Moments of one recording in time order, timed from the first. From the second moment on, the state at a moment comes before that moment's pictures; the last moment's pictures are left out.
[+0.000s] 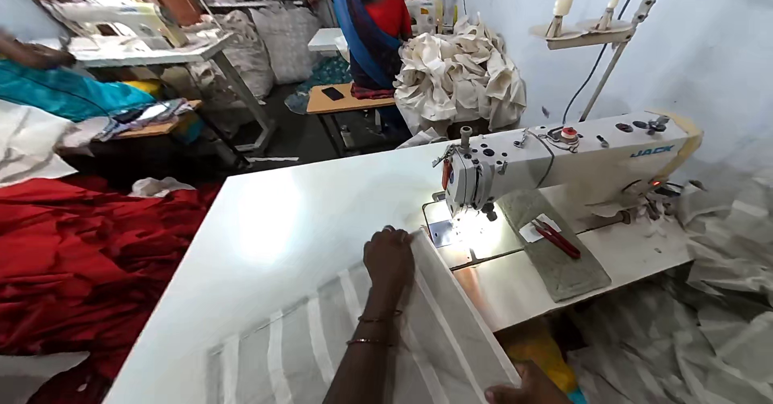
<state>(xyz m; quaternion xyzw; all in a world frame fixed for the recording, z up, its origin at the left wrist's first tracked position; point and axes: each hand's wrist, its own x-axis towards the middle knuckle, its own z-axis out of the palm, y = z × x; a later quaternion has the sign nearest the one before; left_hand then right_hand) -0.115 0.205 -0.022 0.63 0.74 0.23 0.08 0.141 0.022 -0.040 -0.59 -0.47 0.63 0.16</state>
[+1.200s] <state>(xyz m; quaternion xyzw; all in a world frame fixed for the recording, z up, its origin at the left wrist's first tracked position) -0.129 0.202 -0.034 0.73 0.69 0.03 -0.02 0.057 0.101 -0.063 -0.50 -0.84 0.01 0.23</state>
